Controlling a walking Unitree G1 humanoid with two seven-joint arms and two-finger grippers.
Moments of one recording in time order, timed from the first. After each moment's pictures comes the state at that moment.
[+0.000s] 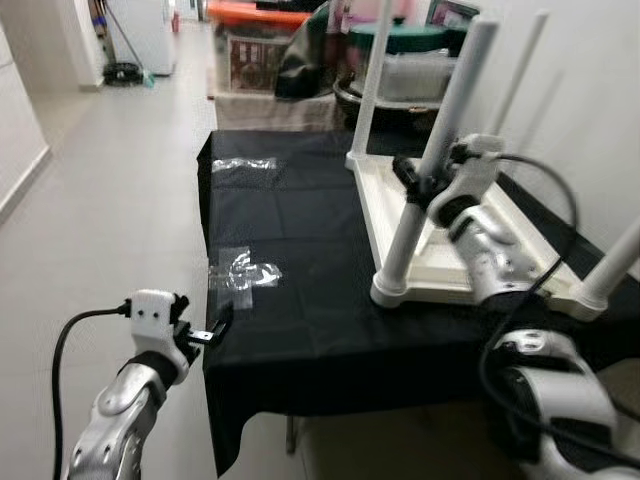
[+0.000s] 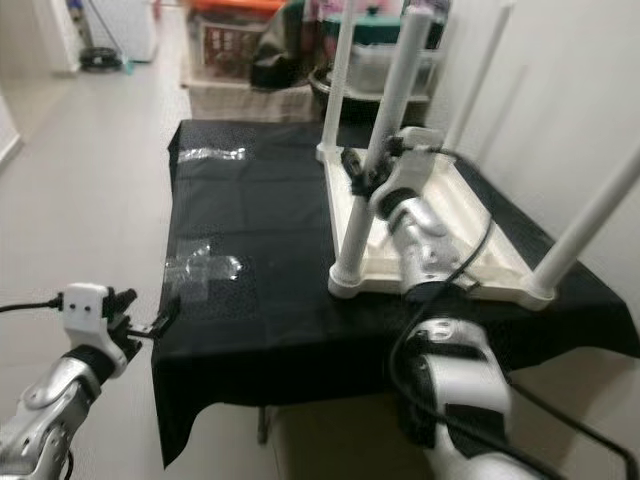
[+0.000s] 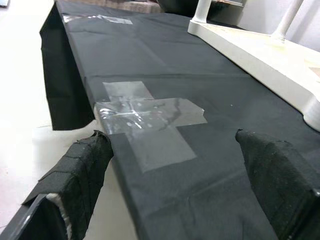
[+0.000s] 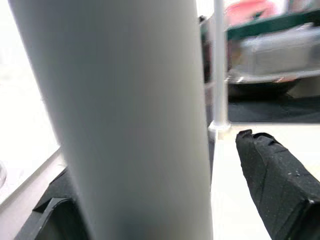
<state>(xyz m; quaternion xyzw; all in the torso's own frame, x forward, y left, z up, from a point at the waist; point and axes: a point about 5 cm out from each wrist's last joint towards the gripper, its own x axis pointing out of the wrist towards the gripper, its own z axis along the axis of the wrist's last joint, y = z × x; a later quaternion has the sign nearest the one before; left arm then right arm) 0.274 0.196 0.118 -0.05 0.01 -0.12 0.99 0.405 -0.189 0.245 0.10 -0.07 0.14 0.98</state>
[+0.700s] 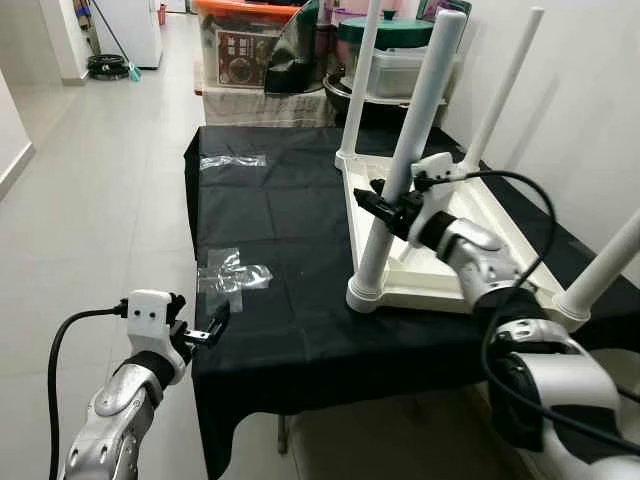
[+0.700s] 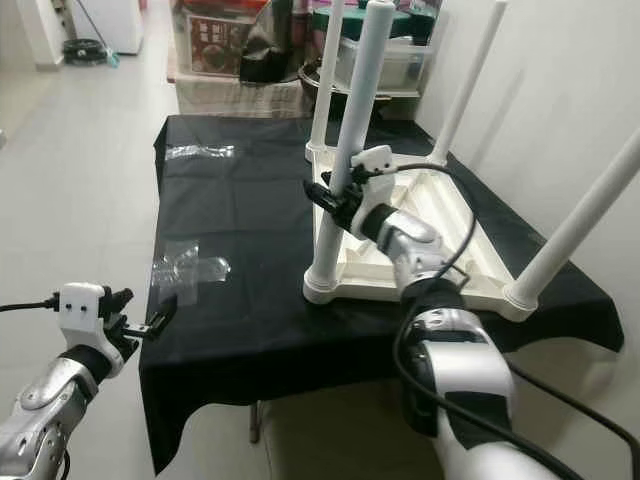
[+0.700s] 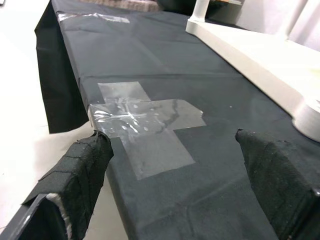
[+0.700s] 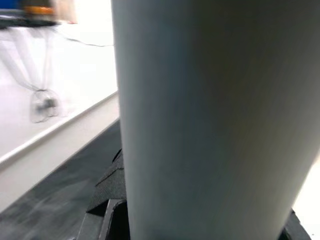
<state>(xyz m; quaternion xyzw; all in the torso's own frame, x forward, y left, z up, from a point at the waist) 0.276 0.197 0.119 -0.05 0.01 -0.12 0.99 0.409 -0.157 0.226 0.00 -0.03 0.26 0.97</state>
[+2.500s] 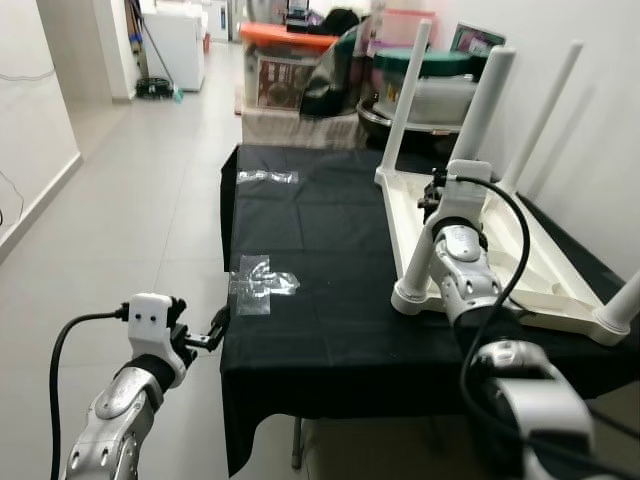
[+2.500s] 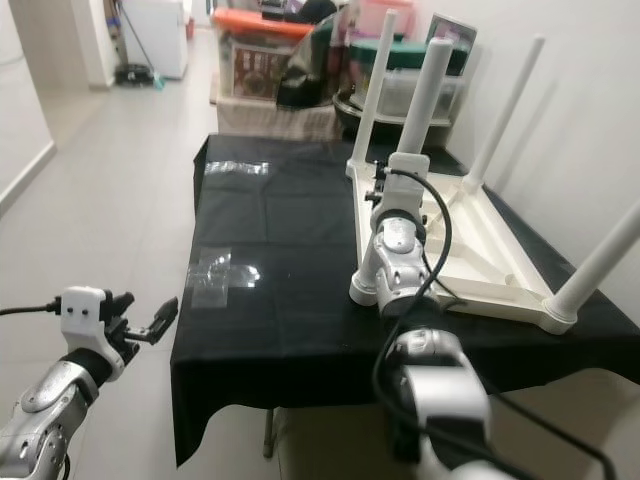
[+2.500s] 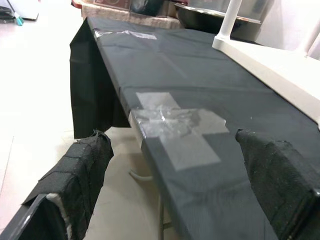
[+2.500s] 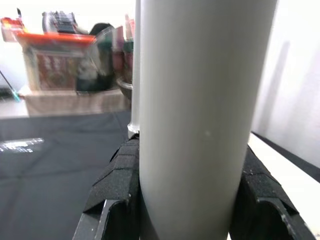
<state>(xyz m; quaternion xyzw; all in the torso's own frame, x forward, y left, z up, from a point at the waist) 0.273 0.199 0.113 -0.05 0.01 -0.12 0.99 0.392 -0.163 0.200 0.01 -0.04 -0.12 0.99</state>
